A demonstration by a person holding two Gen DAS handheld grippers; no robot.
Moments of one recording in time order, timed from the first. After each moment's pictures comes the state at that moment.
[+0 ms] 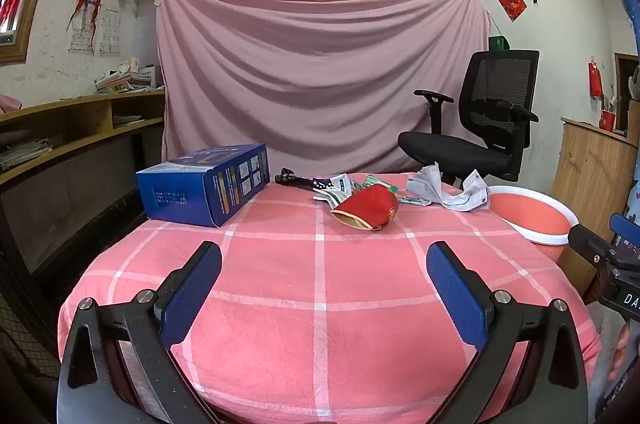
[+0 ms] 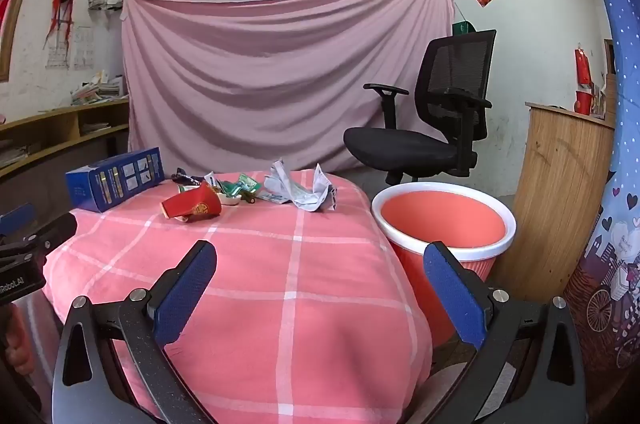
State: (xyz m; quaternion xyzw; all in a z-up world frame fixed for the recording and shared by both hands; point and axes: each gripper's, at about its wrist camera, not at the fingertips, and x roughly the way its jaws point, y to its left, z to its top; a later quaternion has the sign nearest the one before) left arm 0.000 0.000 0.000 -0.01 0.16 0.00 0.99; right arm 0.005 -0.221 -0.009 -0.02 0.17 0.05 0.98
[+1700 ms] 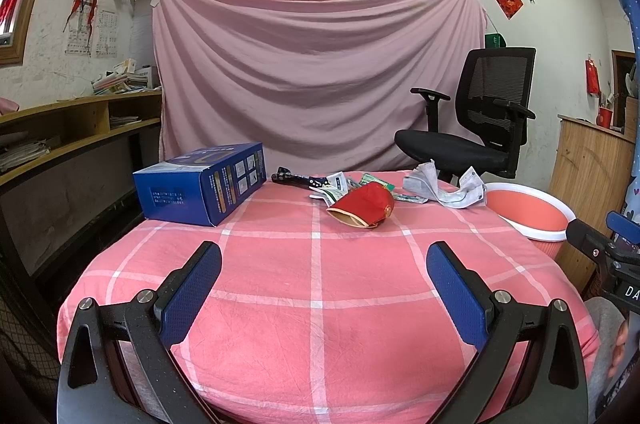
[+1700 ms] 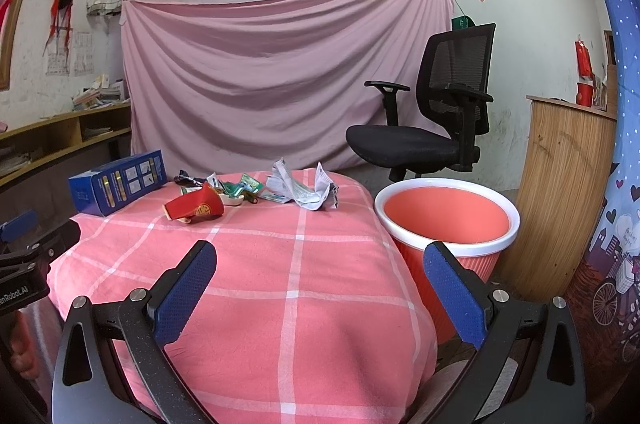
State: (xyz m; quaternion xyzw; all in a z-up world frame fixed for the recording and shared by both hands) left arm 0.001 0.001 -0.002 -0.01 0.16 0.00 0.99; right arm 0.005 -0.223 -0.009 -0.01 0.16 0.05 0.98
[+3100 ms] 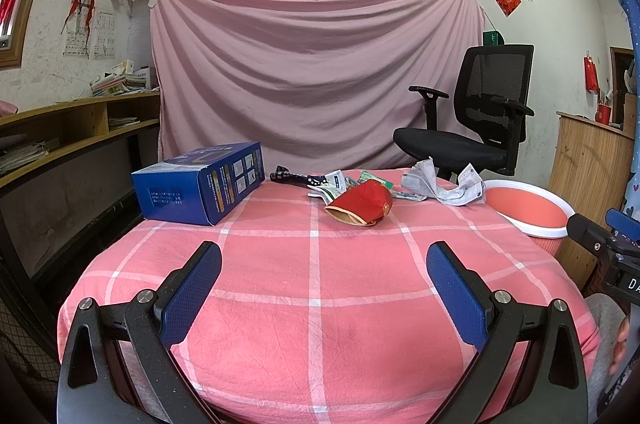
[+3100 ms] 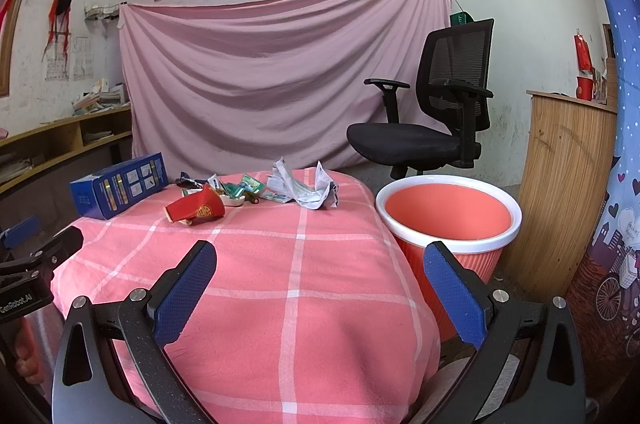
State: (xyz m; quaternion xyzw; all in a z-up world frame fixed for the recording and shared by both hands) left arm 0.001 0.001 -0.002 -0.01 0.16 0.00 0.99; right arm 0.006 -0.224 -0.009 0.00 0.17 0.06 0.98
